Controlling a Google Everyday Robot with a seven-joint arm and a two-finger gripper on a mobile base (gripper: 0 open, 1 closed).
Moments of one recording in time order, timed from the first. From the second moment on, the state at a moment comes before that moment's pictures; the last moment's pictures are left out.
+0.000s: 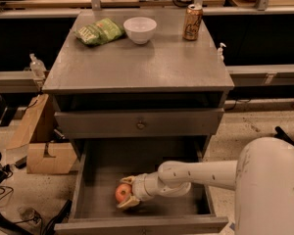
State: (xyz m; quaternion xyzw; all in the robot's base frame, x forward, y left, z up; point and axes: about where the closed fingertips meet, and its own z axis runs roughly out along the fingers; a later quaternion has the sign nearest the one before) arm 0.507 0.088 0.364 -0.64 0.64 0.26 0.33
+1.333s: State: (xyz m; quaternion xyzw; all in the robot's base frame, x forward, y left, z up) arm 0.502 0.030 0.620 -0.62 0.59 0.31 0.41
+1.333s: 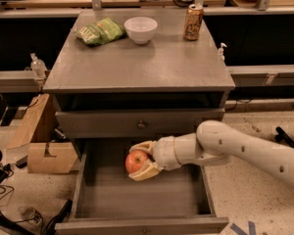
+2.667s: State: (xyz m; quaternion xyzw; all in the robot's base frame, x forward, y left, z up) arm 0.606 0.024 0.916 -0.51 0.62 0.31 0.50
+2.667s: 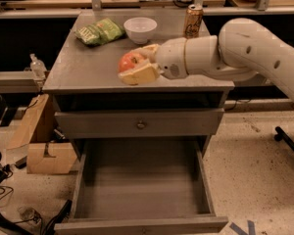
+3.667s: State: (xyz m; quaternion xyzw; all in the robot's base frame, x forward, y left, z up) arm 0.678 0.085 0.912 -0.55 0.66 0.23 0.47
